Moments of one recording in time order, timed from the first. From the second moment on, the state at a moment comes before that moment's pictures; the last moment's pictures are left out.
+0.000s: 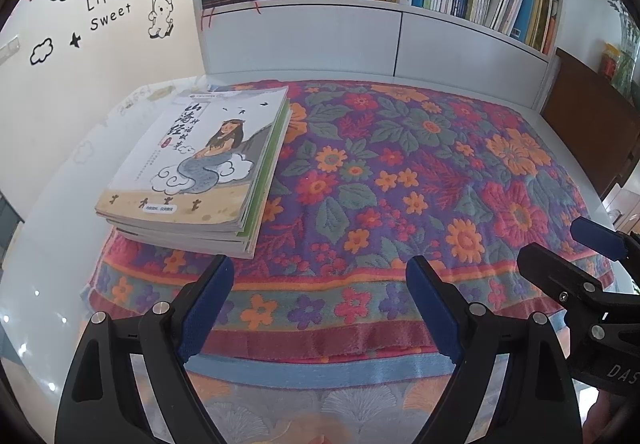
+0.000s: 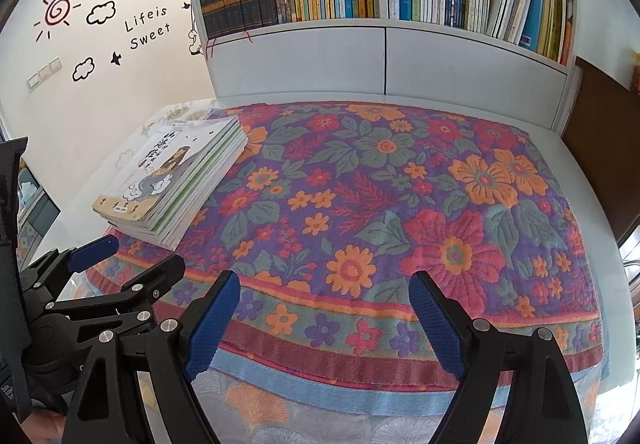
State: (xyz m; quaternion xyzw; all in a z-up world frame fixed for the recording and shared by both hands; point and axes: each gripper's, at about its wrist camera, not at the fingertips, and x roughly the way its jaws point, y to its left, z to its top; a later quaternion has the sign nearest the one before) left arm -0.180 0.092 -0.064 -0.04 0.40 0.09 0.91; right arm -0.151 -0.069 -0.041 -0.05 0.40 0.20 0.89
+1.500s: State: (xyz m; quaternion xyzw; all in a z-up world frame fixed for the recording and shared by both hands) left arm -0.175 0.079 -0.065 -0.03 0.40 0.08 0.91; right arm -0.149 -0.079 -0.042 -0.04 0.41 0.19 0.89
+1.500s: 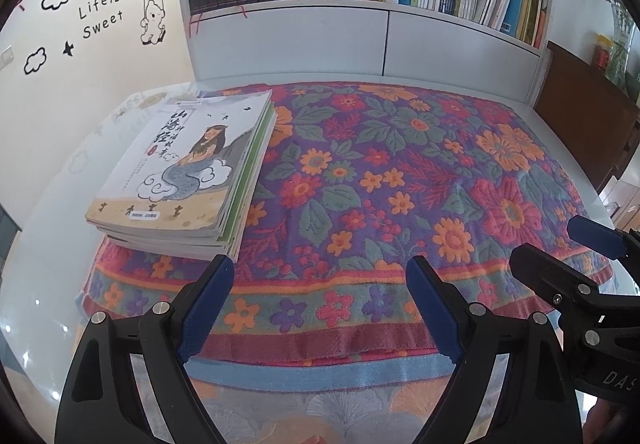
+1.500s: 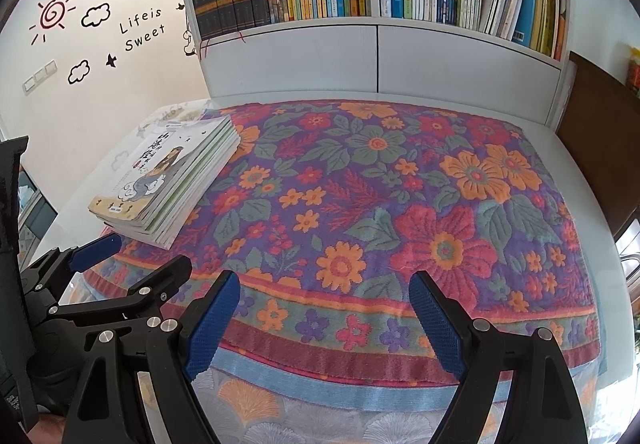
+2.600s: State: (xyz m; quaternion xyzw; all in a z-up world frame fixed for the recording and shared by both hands) left arm -0.177 0.074 -0.064 -0.03 0.40 0.09 0.91; right arm -0.154 -0.079 -0.042 -0.04 0.41 0.19 0.89
